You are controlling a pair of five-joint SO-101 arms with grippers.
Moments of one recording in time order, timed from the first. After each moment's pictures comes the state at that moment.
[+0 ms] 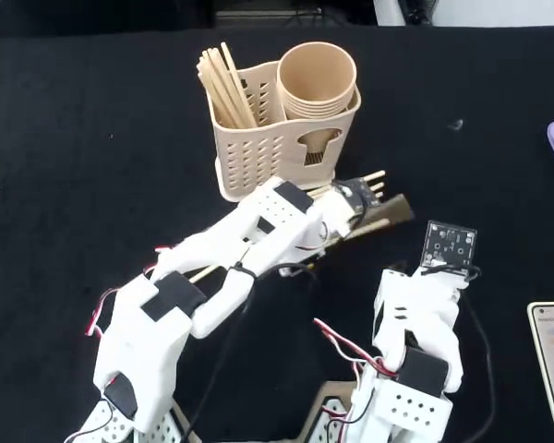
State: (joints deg) left arm 33.9 25.5 -0.3 67.8 -24.0; right arm 21.1 -103.2 93.8 61.5 3.8
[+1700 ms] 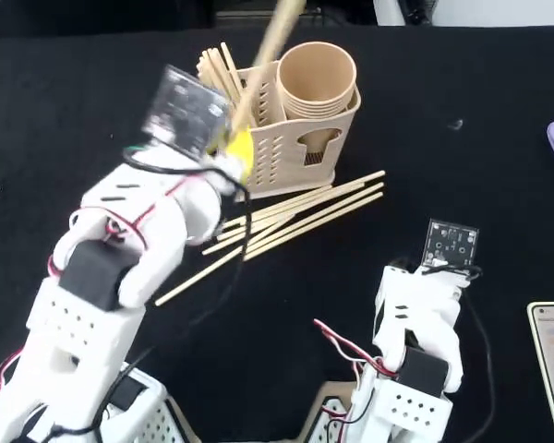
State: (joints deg) left arm 20.6 -46.0 20.7 48.7 -4.1; right arm 21.1 -103.2 93.8 59.1 3.8
